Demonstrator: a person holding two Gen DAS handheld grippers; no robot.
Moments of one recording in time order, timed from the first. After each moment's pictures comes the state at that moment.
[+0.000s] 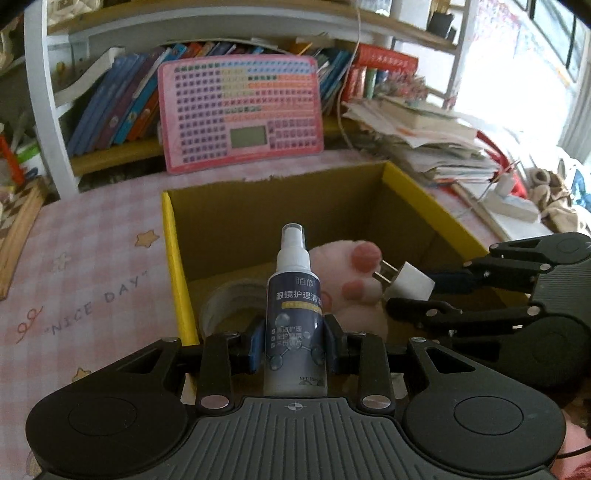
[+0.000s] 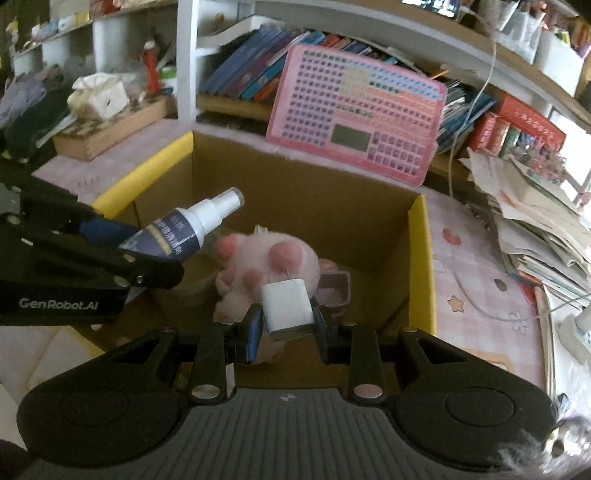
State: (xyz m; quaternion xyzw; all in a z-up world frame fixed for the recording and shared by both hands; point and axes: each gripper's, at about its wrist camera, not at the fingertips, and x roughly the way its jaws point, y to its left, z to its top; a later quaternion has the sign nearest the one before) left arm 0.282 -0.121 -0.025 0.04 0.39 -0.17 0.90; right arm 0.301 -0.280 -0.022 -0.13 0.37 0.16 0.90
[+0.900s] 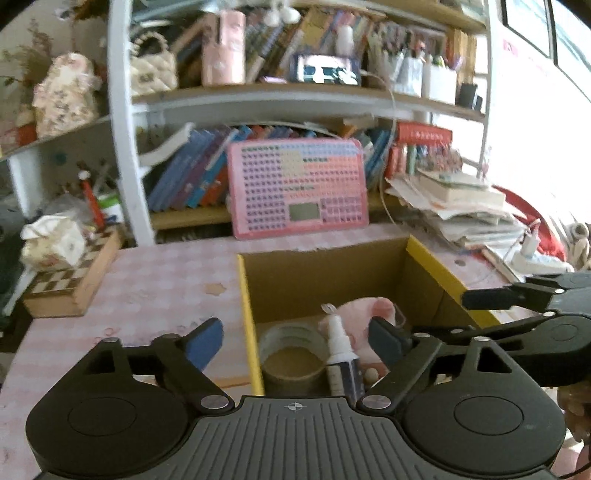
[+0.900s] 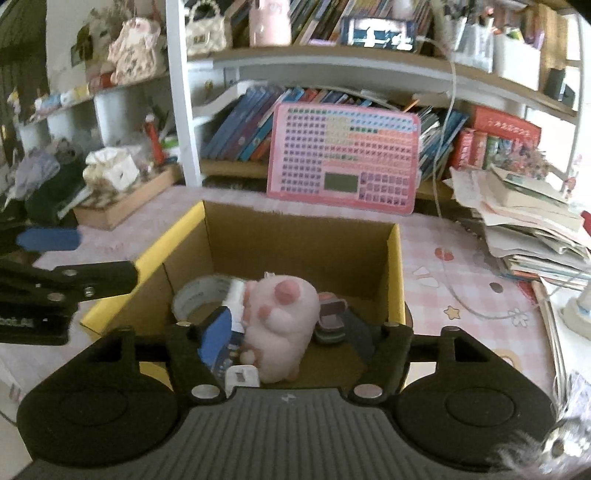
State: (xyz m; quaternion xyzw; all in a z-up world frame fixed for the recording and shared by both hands) left arm 0.202 -0.101 0.032 0.02 0.27 -0.07 0.96; right arm 0.252 -0.305 0.019 -0.03 0.30 0.16 0.94
